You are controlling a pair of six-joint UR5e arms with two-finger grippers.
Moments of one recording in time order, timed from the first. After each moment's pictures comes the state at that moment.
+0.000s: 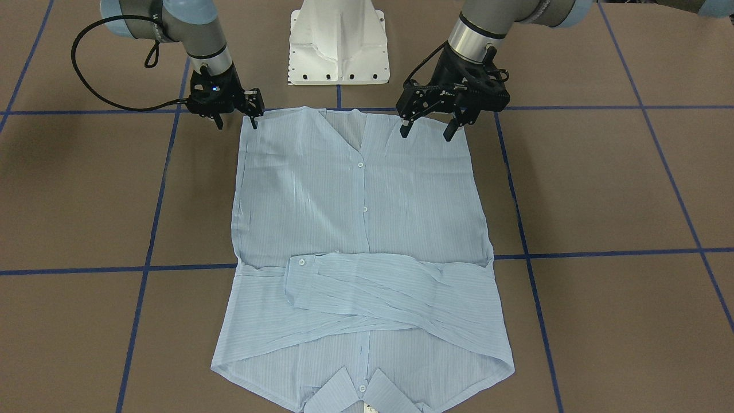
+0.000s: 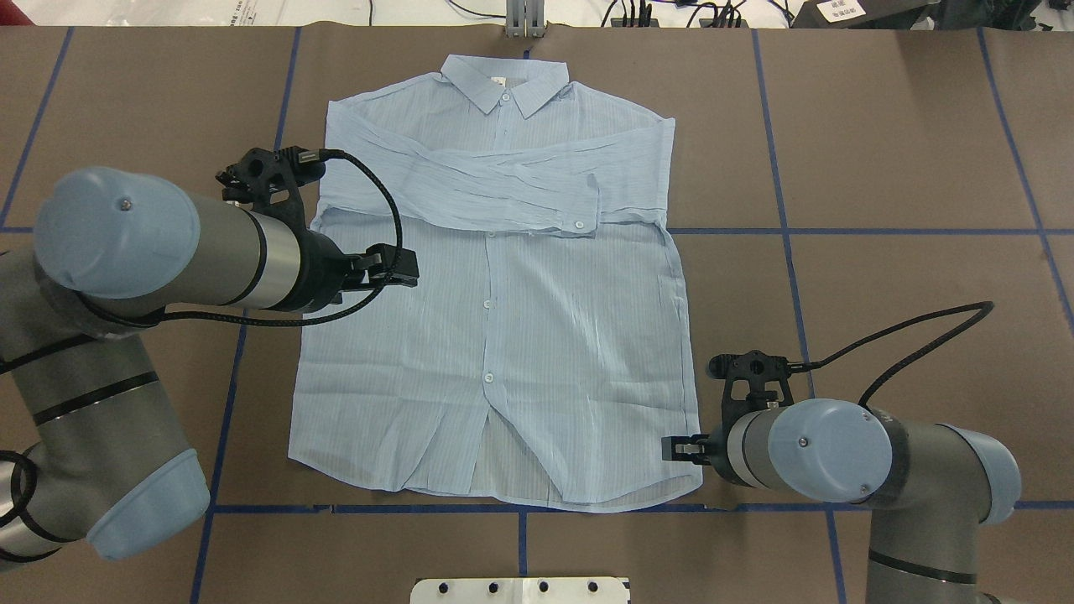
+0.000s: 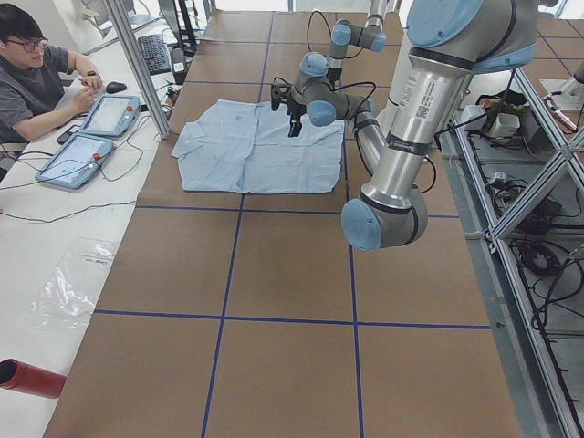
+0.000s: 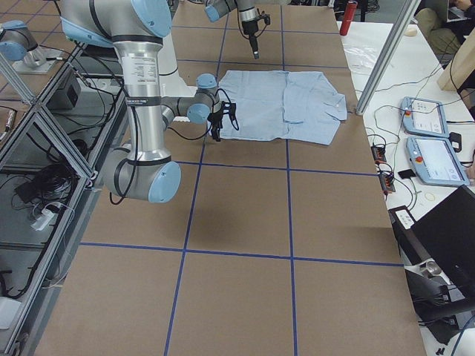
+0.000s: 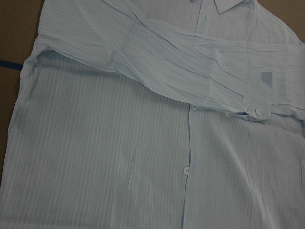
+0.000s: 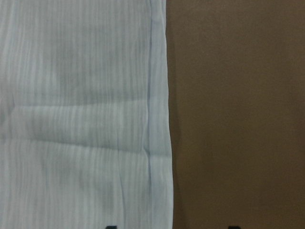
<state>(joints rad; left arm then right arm) -0.59 -1.98 -2.05 -1.78 -1.81 -1.40 0.26 -1.44 2.03 -1.35 1.65 1.43</state>
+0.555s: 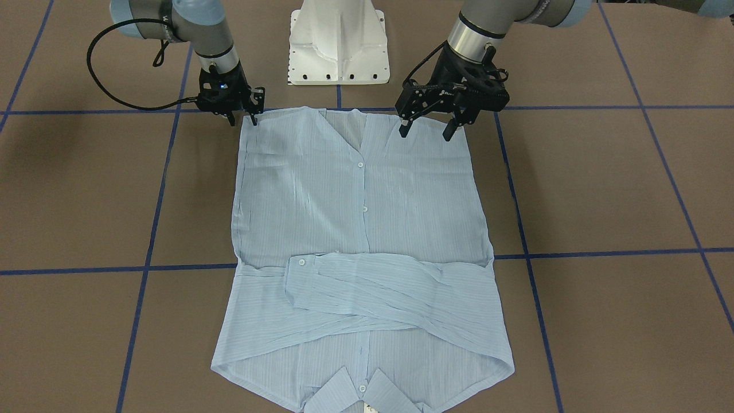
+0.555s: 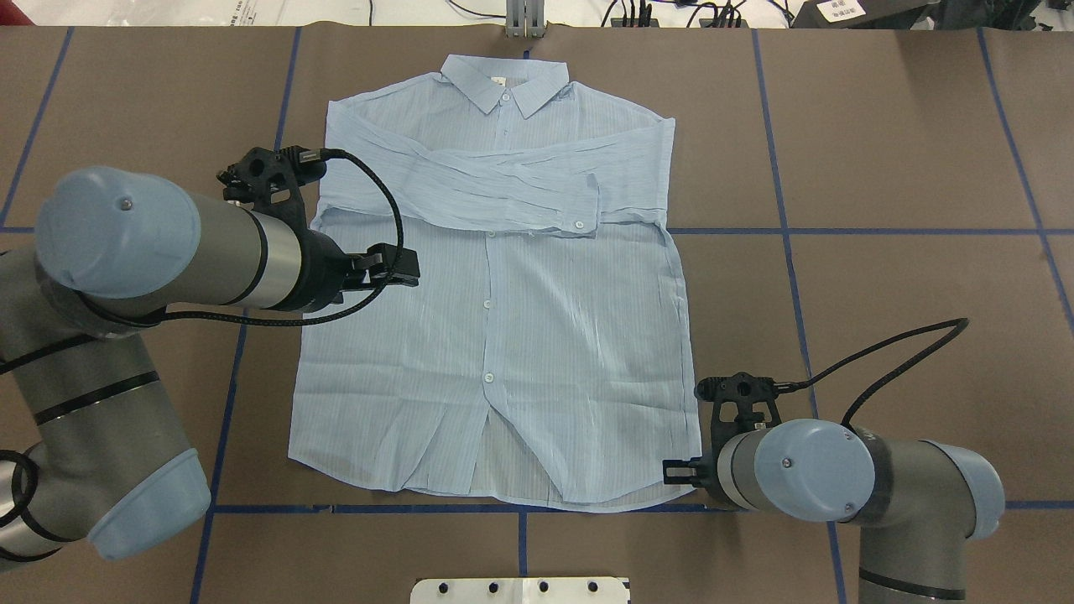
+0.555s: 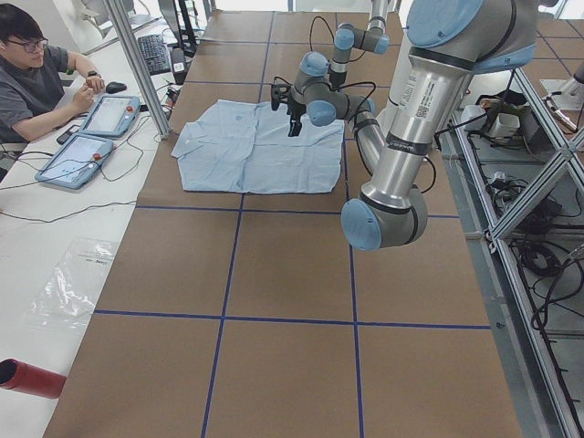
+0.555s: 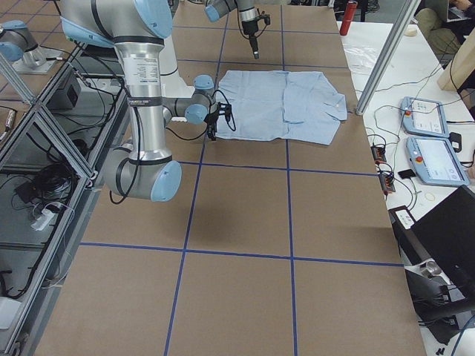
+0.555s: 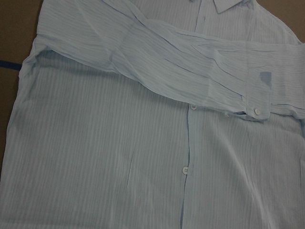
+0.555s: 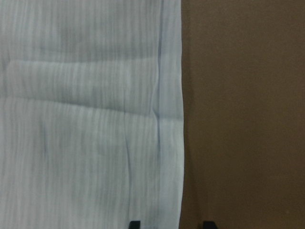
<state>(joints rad) -0.59 -1.98 -2.05 -1.78 -1.81 -1.40 0.22 -1.43 2.01 -1.35 1.66 1.43</state>
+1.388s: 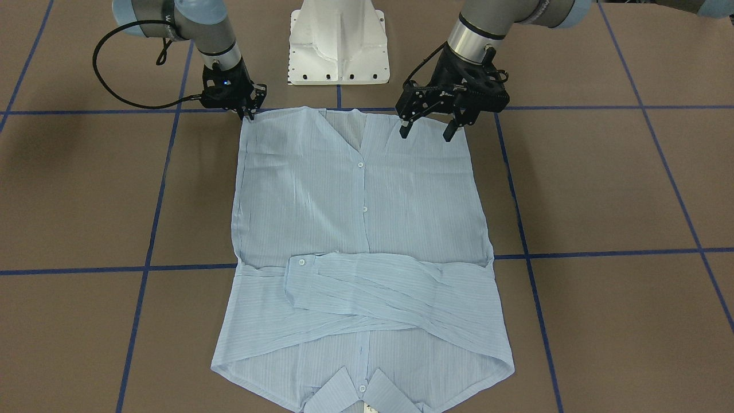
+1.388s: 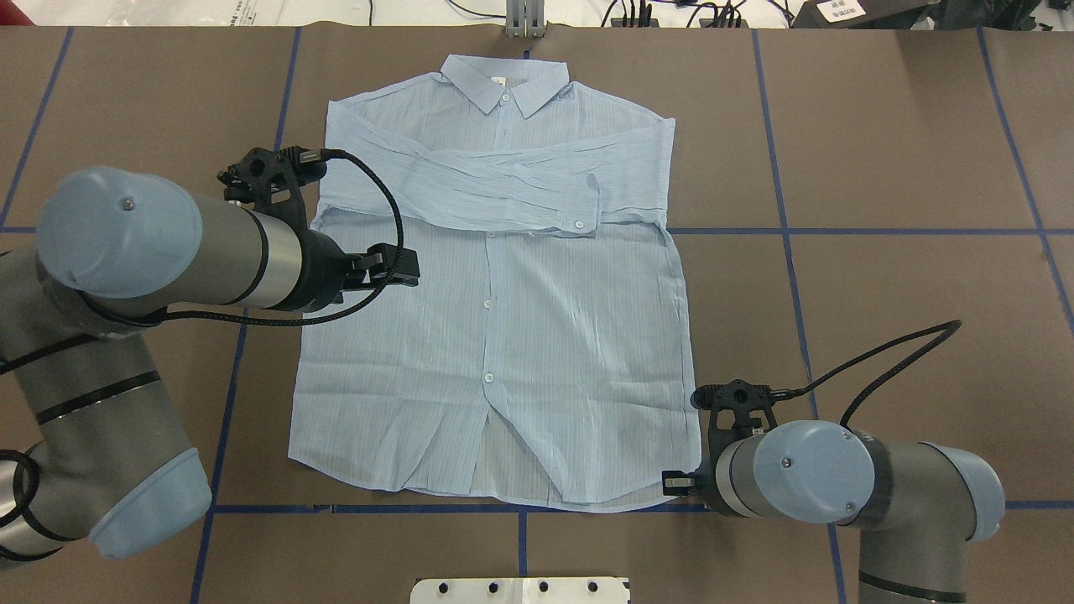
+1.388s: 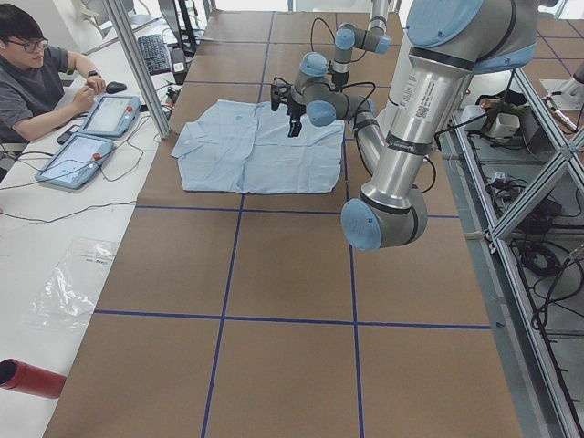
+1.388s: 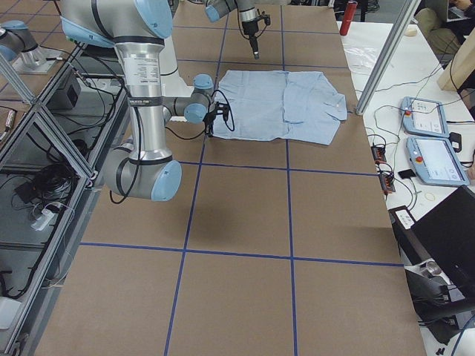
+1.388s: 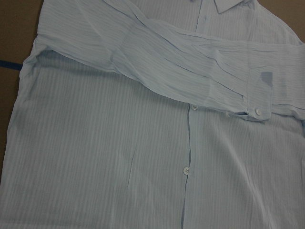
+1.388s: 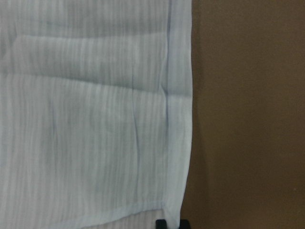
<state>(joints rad) -0.59 -1.98 -2.04 -1.78 -1.81 -1.40 0.22 -1.43 2.02 -1.36 1.71 1.43</state>
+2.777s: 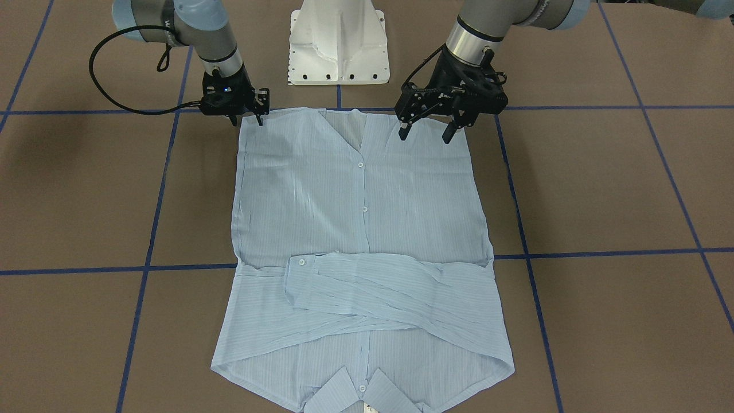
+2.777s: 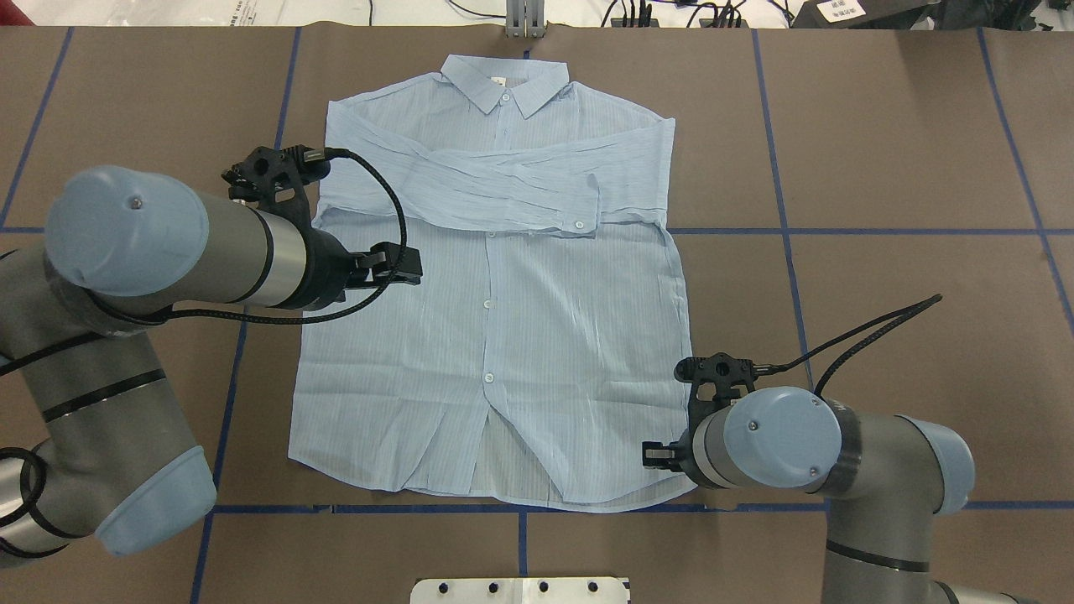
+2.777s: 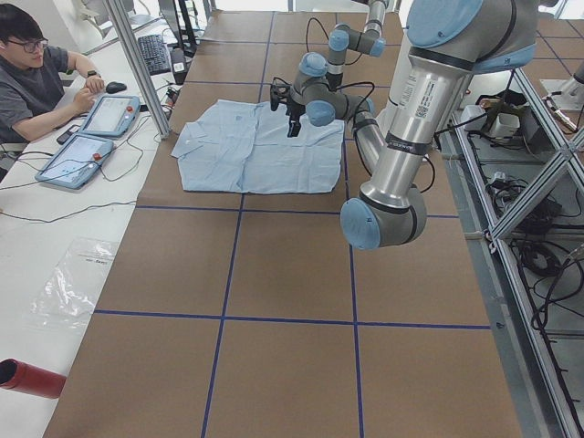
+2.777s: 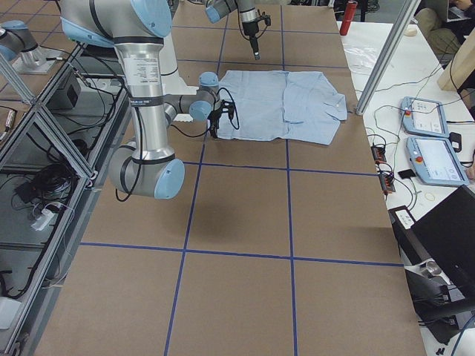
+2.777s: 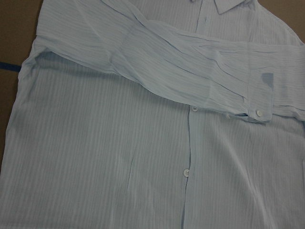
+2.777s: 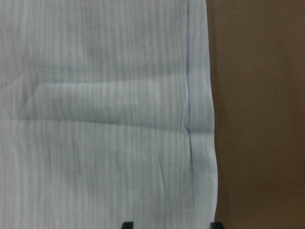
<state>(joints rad) -0.59 -1.98 -2.04 -1.78 -1.81 -1.40 0.27 -1.34 1.98 -1.44 1.73 1.42</state>
